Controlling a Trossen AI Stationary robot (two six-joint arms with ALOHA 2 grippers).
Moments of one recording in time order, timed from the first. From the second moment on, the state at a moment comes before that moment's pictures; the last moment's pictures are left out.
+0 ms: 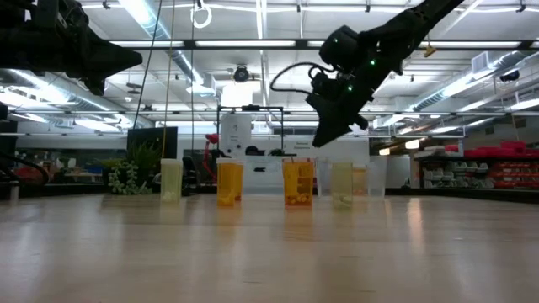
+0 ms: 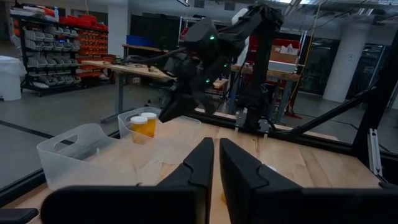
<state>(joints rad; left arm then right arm) -0.04 0.01 0.09 0.01 -0.35 -0.12 -0.41 1.58 0.97 -0.17 0.21 0.22</state>
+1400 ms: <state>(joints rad) -0.04 0.01 0.09 0.01 -0.35 -0.12 0.00 1.59 0.82 0.02 0.16 0.20</state>
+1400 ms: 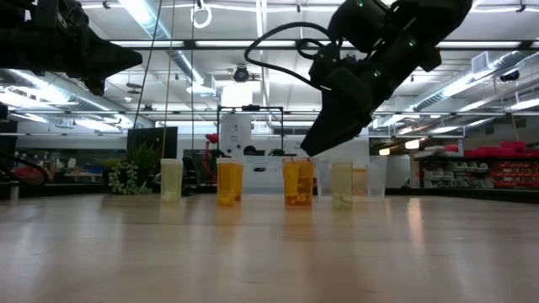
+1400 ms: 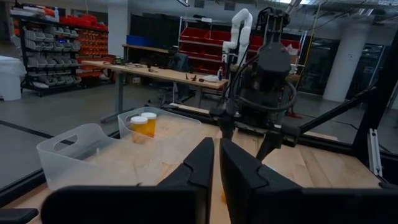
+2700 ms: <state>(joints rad) -0.05 0.02 0.09 0.00 -0.35 -0.12 -0.02 1.68 0.78 0.14 0.09 0.15</state>
